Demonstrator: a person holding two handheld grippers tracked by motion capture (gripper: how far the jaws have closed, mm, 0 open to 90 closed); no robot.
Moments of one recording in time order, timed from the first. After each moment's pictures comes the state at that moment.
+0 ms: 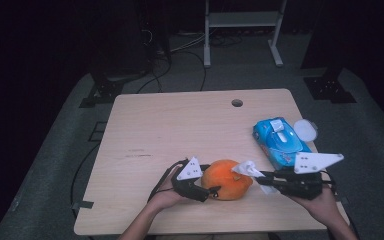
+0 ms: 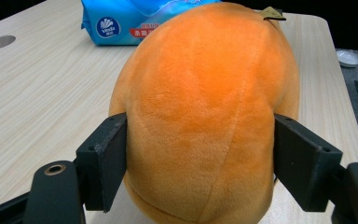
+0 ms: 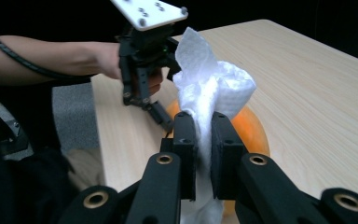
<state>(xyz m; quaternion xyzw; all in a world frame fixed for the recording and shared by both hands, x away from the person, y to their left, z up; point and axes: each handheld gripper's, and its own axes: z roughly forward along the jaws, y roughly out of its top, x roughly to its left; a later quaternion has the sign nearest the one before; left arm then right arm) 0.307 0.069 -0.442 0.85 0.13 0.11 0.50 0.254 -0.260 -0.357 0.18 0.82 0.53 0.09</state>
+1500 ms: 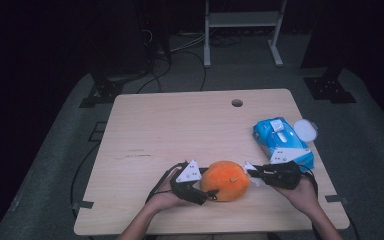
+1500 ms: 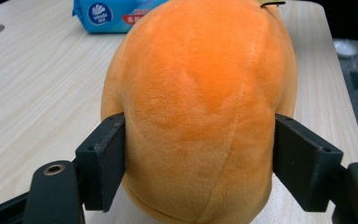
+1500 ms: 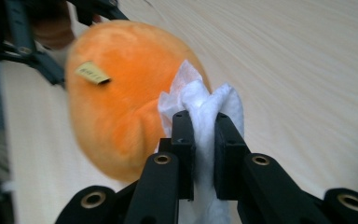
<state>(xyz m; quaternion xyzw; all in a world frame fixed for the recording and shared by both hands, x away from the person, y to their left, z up) 0.305 0.075 -0.449 0.86 0.13 0.10 0.49 0.302 -0.242 -0.411 0.26 0.85 0.45 0.10</state>
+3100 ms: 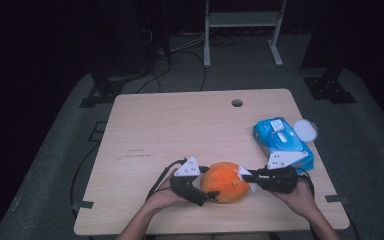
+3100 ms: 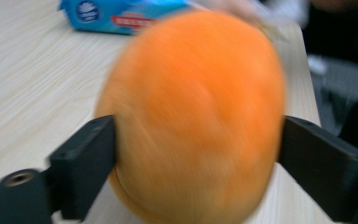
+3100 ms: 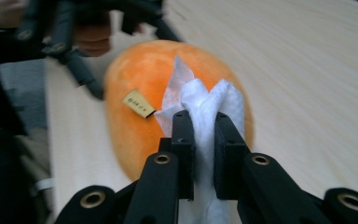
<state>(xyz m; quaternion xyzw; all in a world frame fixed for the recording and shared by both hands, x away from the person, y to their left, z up) 0.311 0.072 -0.438 0.85 0.18 0.04 0.50 0.292 -0.229 -0.407 0.21 0.85 0.47 0.08</state>
